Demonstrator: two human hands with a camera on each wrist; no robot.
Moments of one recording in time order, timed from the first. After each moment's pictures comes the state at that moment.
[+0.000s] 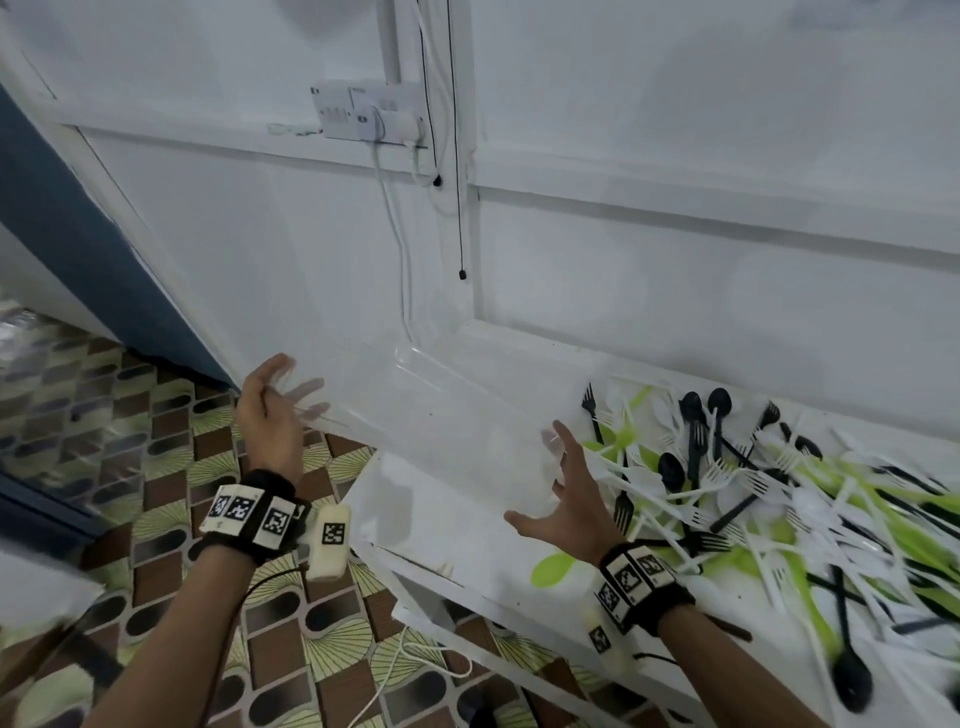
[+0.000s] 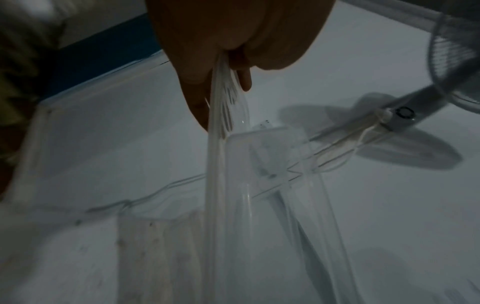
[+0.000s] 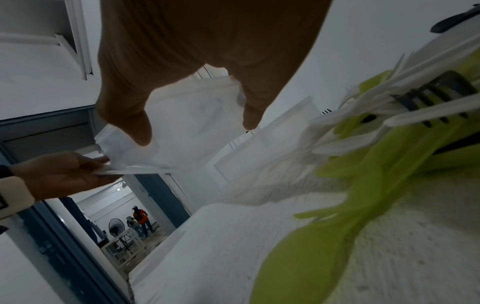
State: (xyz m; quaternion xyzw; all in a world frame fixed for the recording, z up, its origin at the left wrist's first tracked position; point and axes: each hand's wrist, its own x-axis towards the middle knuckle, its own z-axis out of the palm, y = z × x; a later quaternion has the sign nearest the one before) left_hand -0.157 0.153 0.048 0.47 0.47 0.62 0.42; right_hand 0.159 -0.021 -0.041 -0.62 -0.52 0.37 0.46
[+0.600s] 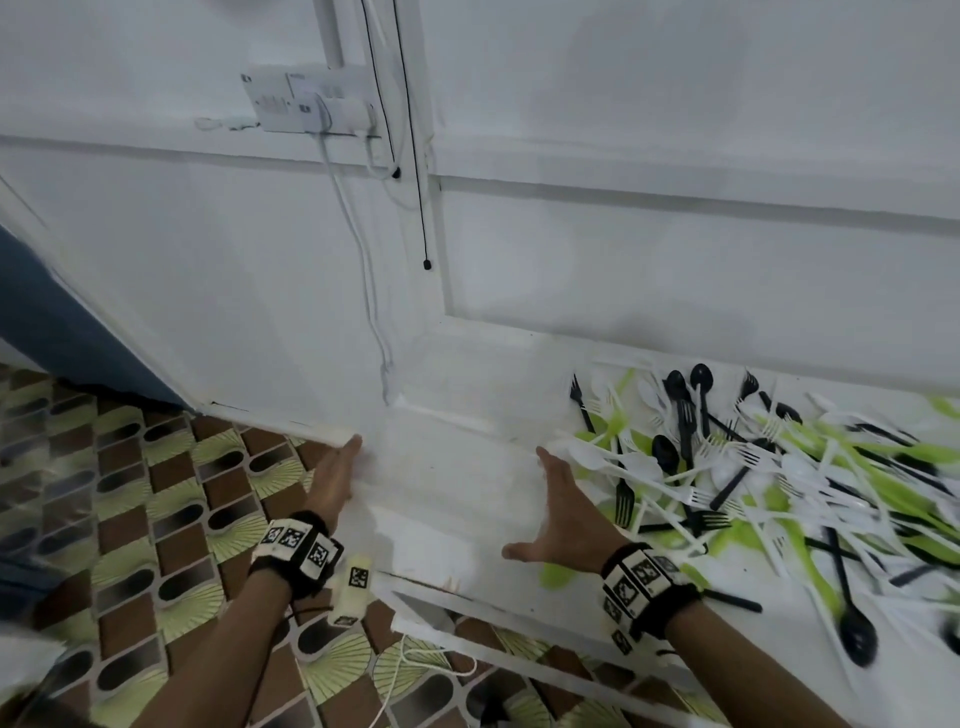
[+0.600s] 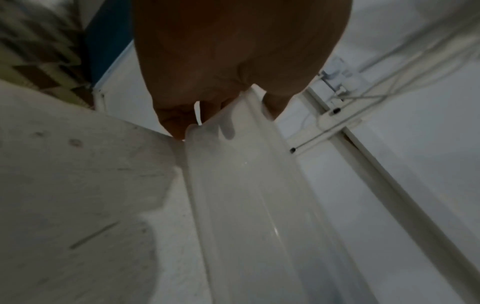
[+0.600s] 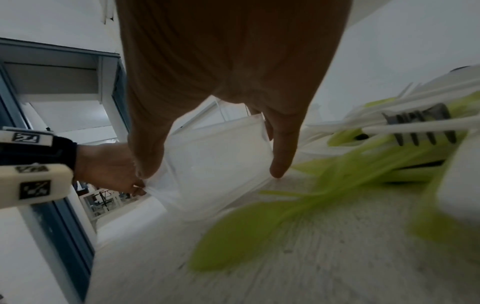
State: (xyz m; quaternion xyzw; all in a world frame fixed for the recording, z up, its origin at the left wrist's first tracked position) left_hand -0.127 0.179 -0.056 0.45 0.63 0.28 0.57; right_hand 0.153 -0.020 -0.059 -0.70 -0.57 0.34 0.25
